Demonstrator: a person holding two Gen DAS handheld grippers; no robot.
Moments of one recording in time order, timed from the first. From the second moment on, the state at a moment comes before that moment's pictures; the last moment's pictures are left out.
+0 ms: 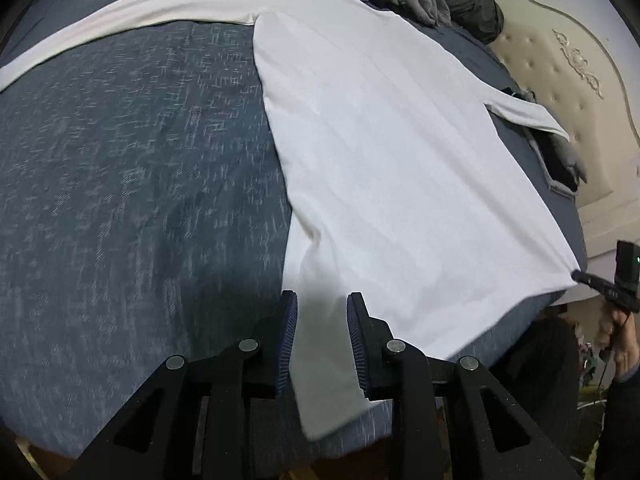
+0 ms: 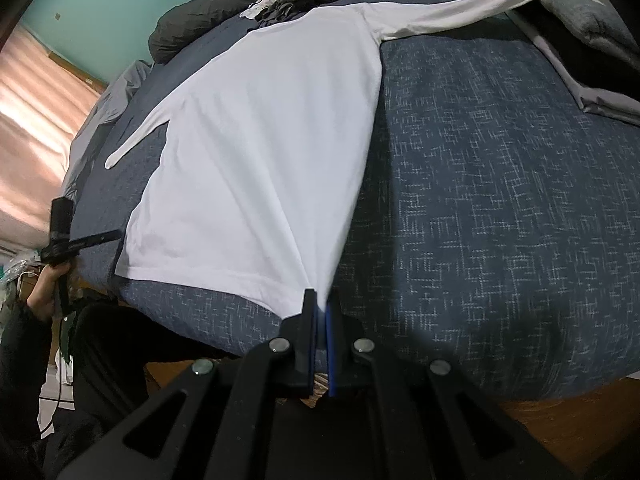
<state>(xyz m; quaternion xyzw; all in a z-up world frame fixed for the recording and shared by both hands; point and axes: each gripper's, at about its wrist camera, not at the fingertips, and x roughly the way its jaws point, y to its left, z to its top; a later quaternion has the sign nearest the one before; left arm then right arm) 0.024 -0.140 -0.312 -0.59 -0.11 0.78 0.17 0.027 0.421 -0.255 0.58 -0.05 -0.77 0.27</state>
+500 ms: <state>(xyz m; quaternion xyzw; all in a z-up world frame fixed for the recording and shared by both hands) 0.025 -0.161 -0.253 -0.53 -0.12 0.82 0.19 0.029 0.429 -0.236 0.56 -0.08 -0.77 0.28</state>
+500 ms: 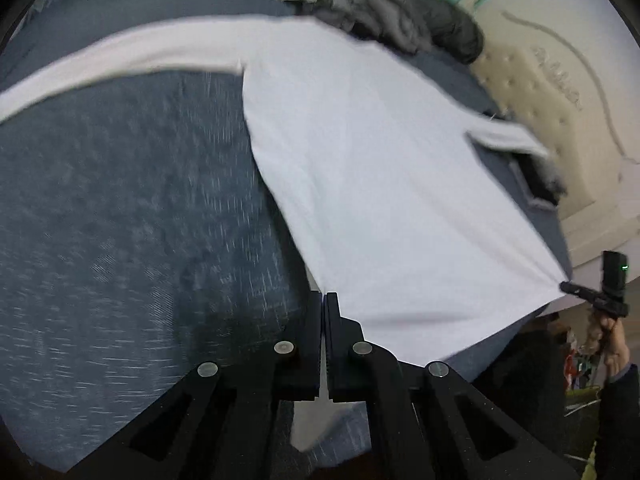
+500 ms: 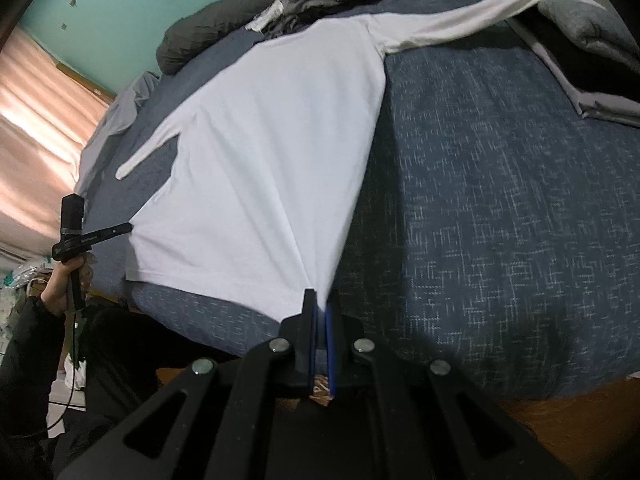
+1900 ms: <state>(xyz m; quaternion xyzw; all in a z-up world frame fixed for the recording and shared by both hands) 0.054 -0.169 -0.318 -0.61 -0.07 0.76 0.19 0.028 0.418 -0.258 0.58 -0.06 -0.76 0.28</state>
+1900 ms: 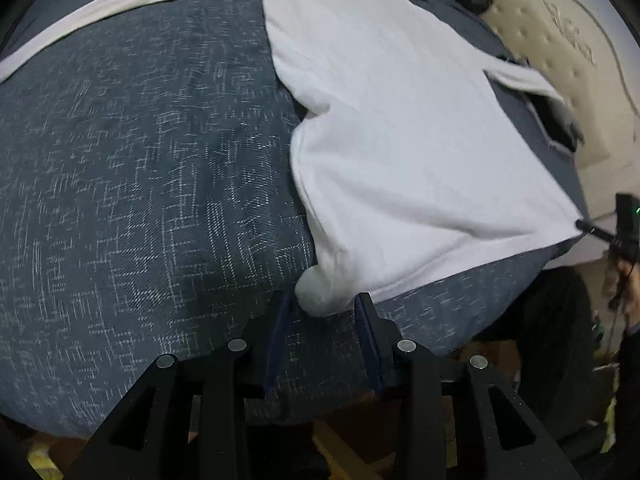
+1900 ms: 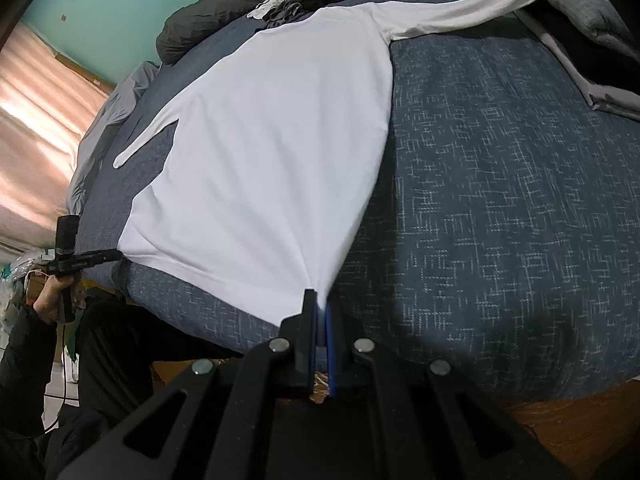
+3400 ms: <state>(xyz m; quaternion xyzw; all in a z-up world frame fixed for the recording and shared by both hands) 0.095 -0.215 -0.318 -0.63 -0.11 0.75 0.17 0.050 0.446 -0.294 0.58 -0.02 -0.78 0.24</state>
